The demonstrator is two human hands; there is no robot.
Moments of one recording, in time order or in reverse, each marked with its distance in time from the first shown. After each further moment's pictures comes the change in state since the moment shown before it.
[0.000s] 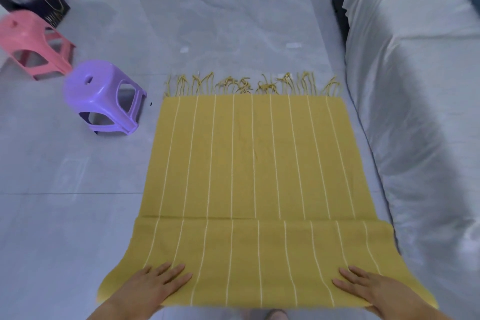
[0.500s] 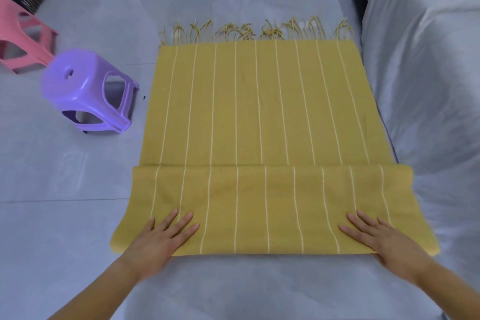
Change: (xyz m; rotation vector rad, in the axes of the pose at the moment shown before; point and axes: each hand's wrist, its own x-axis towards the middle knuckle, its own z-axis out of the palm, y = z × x) left_hand 0.105 -0.100 -0.050 0.322 0.423 -0.123; right_hand 0.111 0.064 -0.044 -0.005 0.174 0.056
